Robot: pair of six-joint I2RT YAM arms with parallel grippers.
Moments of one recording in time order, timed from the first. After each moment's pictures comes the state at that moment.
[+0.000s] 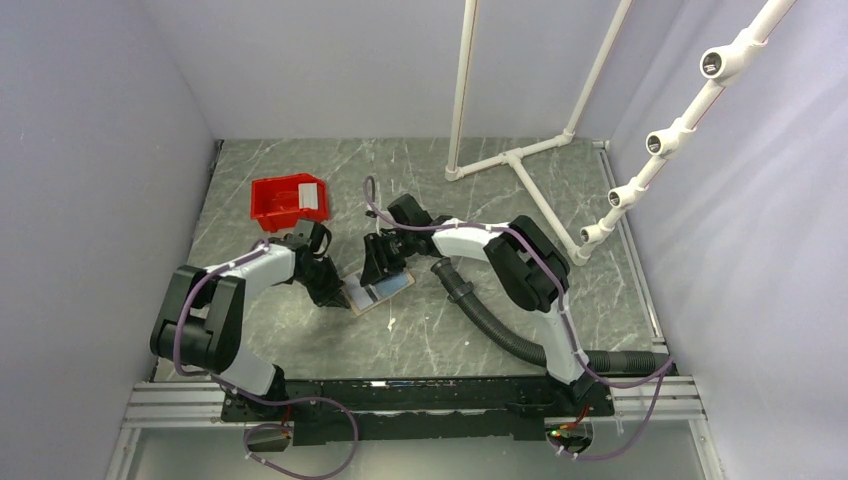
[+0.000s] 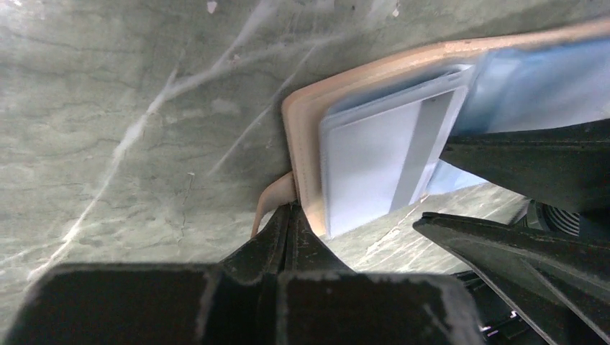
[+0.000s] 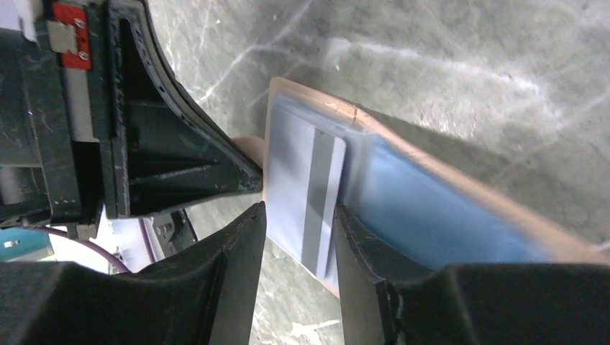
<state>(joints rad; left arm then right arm) -0.26 1.53 0.75 -0.54 0.28 -0.77 0.77 2.17 1.43 -0.08 -0.71 0.48</state>
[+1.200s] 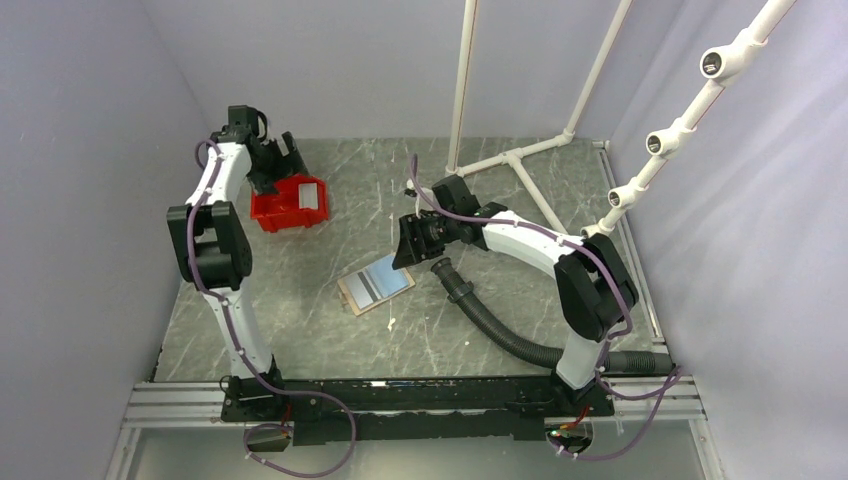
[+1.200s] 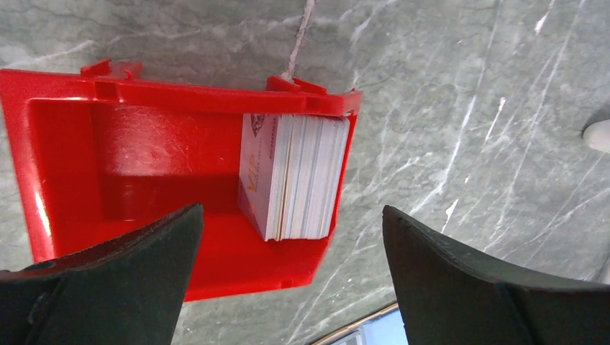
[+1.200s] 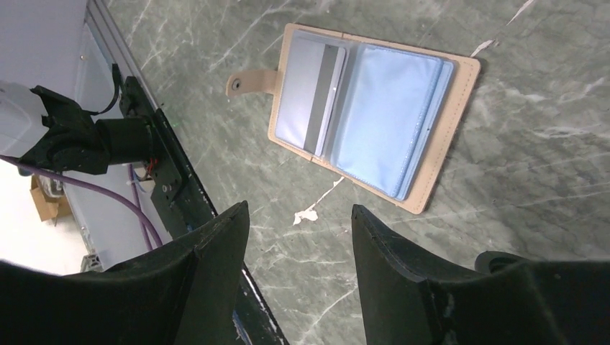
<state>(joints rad) 0.11 2.07 1.86 -0.78 0.22 -0.35 0.64 1.77 1.23 -0.28 -0.64 0.33</state>
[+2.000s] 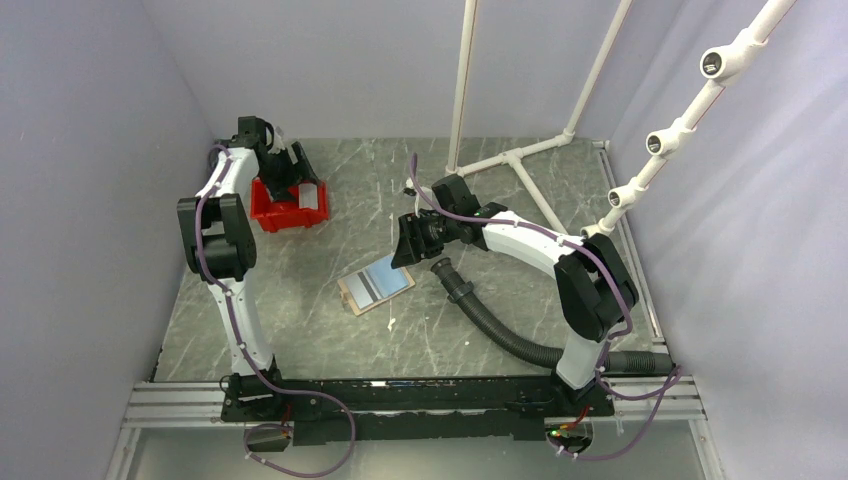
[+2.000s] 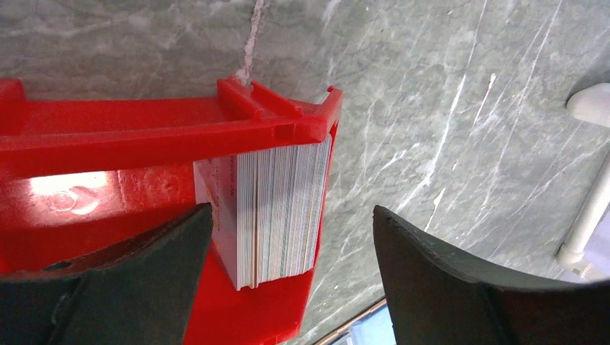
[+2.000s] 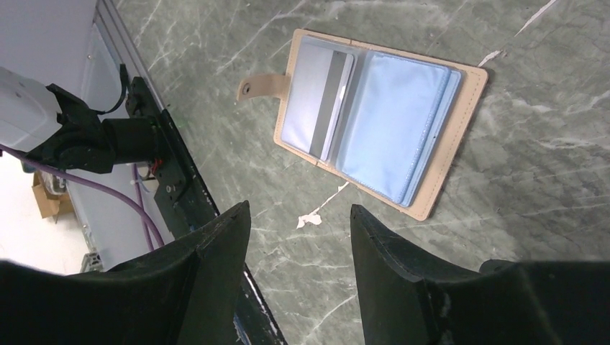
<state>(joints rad) 0.11 2.19 1.86 -0.73 0.38 -0.35 0.64 1.77 1.23 -0.26 -0.65 0.33</state>
